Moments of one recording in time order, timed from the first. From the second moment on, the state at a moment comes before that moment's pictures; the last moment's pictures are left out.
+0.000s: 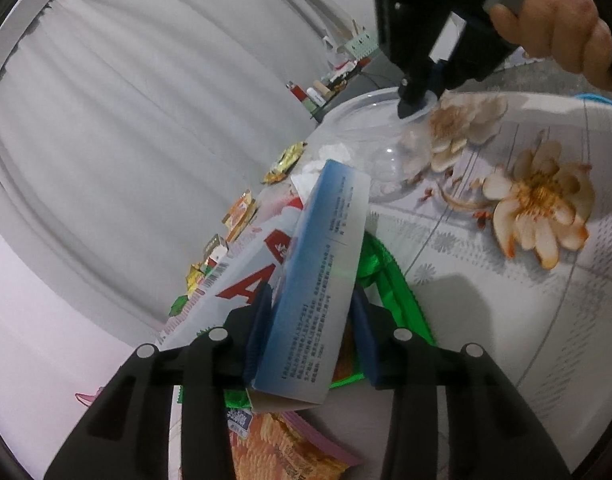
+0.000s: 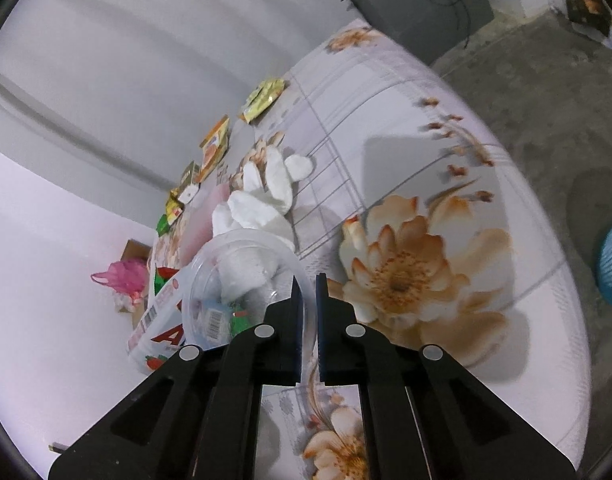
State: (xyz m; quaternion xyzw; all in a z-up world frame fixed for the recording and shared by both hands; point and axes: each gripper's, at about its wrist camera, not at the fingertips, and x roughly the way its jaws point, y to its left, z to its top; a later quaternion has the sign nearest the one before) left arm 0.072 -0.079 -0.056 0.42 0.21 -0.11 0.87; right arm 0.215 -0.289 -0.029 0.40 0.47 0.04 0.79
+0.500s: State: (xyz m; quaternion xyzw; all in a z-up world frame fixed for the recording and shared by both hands) left arm 0.043 -0.084 -0.019 0.40 0.15 -0.11 0.90; right arm 0.176 -0.308 -0.013 0.42 0.42 0.02 0.80
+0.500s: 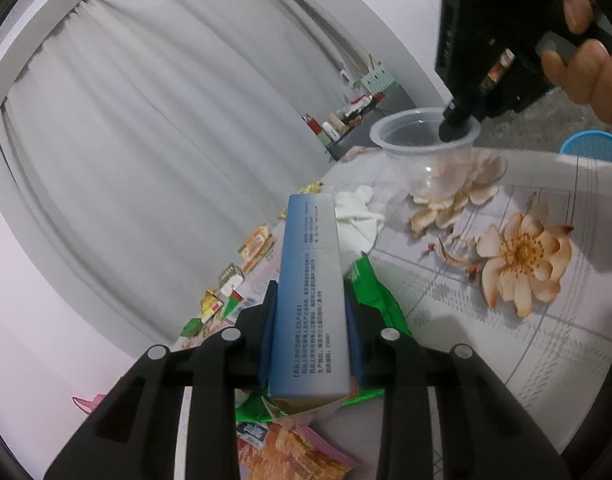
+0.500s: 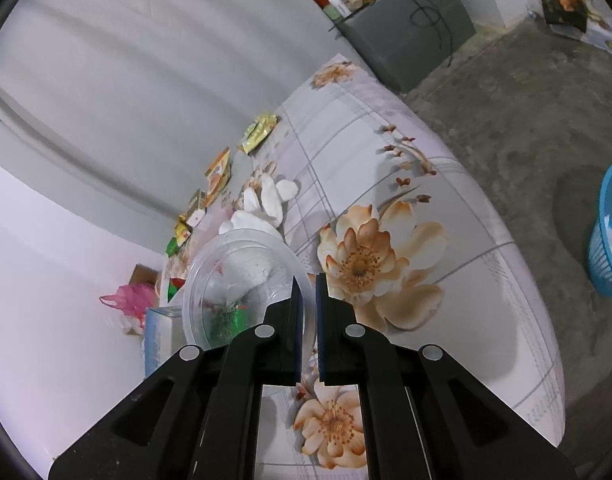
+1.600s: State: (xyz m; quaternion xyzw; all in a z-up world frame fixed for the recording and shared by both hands) left arm 0.017 -0.129 0.051 0.40 0.02 -0.15 0.91; right arm 0.083 -0.368 0.004 0.49 0.31 -0.02 0.81
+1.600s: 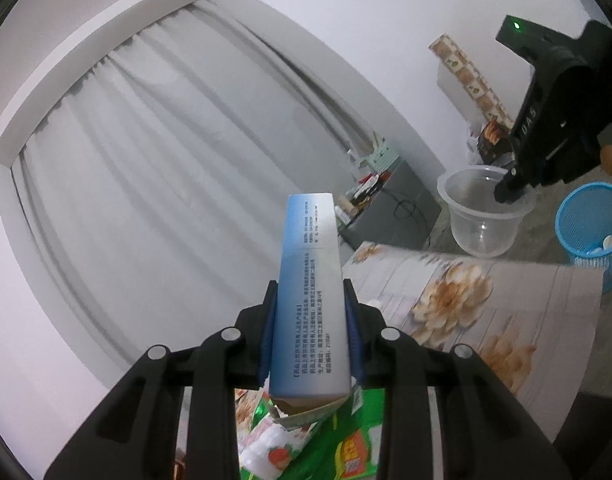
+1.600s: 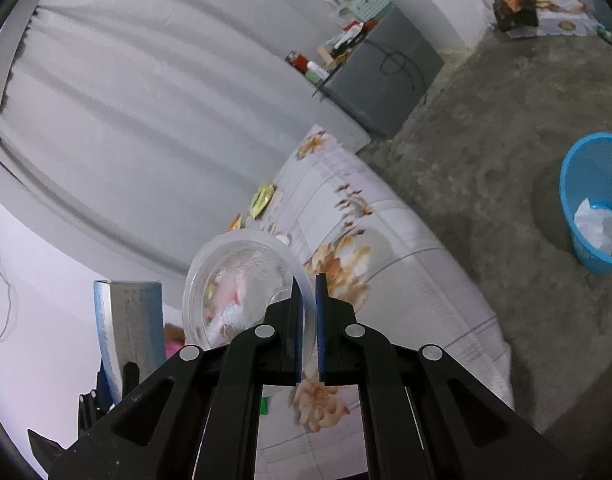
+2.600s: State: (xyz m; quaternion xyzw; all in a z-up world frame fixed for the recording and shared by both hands) left arm 0.074 -0.358 0.039 0.20 0.26 -0.47 0.82; right arm -0.041 -0.506 -0.067 0.57 0.25 -0.23 0.74
